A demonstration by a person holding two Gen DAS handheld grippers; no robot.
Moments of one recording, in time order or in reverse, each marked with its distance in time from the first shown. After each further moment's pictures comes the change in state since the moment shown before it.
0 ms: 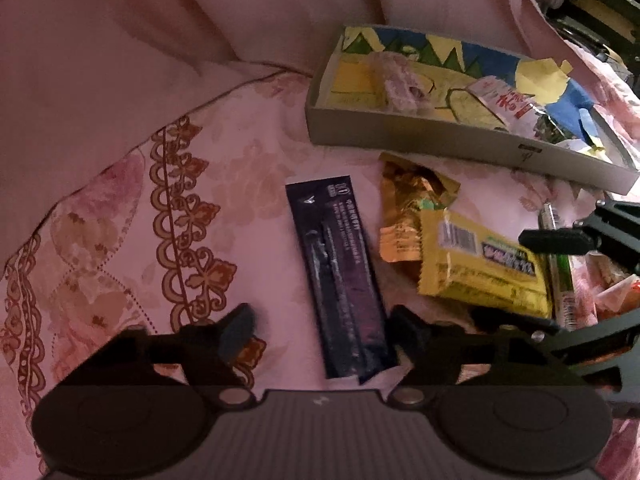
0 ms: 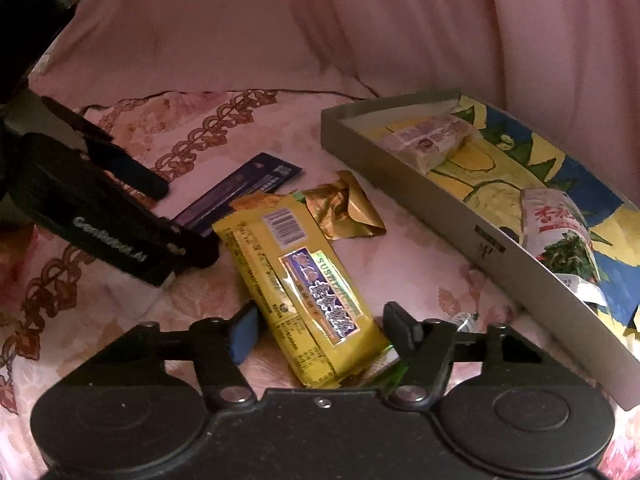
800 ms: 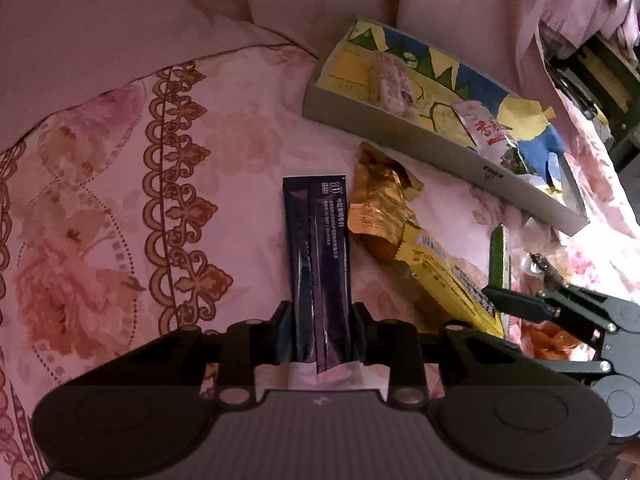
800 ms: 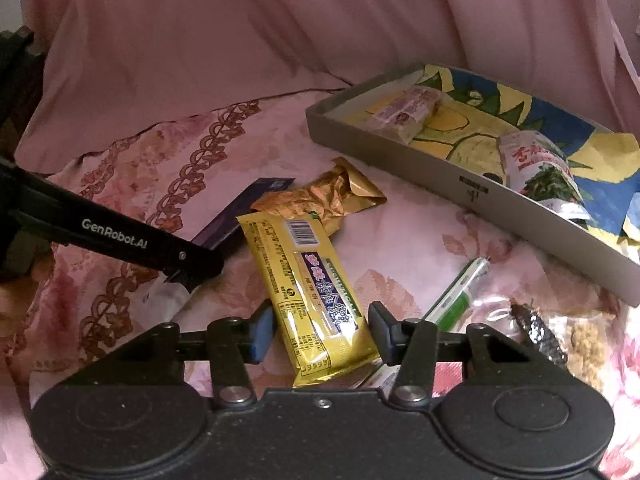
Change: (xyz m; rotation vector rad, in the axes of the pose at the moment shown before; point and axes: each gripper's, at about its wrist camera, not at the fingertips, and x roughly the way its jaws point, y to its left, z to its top) left arm -0.020 0.019 -0.011 -0.225 0.070 -0.199; right arm -0.033 0.005 -0.006 0.259 0.030 0.020
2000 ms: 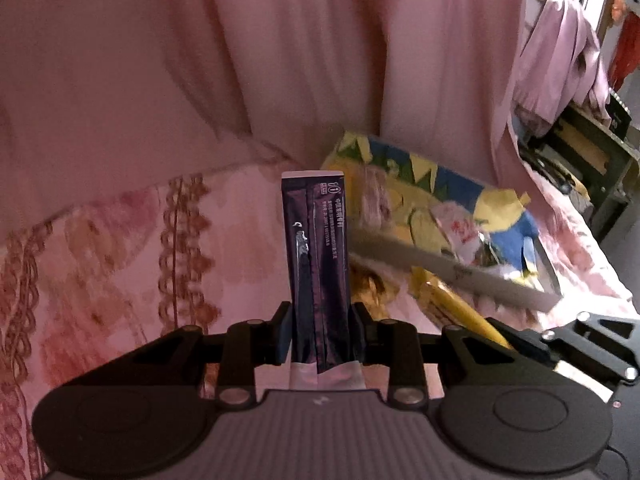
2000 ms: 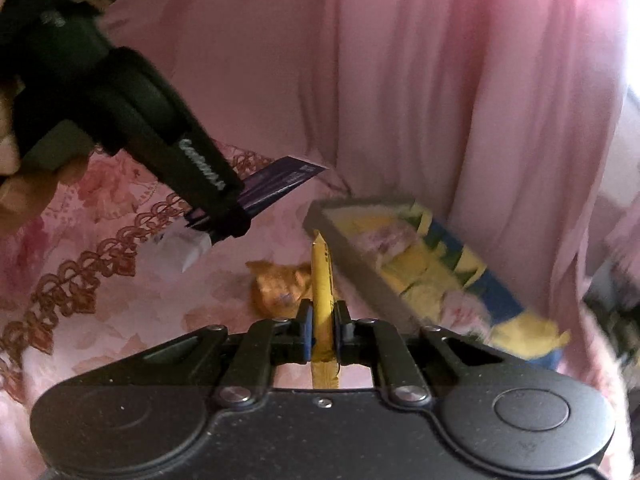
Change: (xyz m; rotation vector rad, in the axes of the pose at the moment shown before) left arm -0.041 -0.016 0.006 0.014 -0.343 0.010; right arm -0.038 0.057 -0.002 -0.518 -0.272 -0.301
